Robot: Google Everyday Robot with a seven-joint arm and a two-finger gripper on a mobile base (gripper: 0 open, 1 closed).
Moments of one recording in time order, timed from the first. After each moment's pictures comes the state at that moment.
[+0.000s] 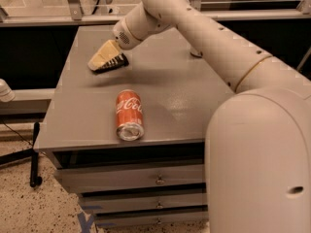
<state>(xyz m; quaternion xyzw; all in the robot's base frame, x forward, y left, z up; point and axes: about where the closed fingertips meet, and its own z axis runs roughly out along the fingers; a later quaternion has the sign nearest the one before) 0.730 0.144 0.872 -0.52 0.73 0.26 0.34</state>
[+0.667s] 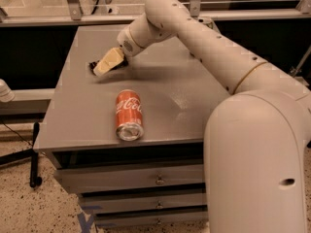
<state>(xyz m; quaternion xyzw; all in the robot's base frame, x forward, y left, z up) 0.742 0.142 0.841 -0.52 0.73 0.26 0.34</state>
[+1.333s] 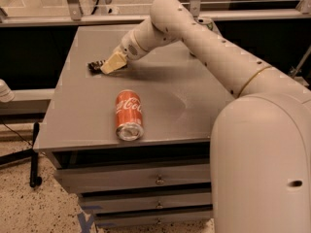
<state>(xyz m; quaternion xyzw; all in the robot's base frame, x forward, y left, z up) 0.741 0.131 0.831 -0.54 0.72 0.26 0.35</state>
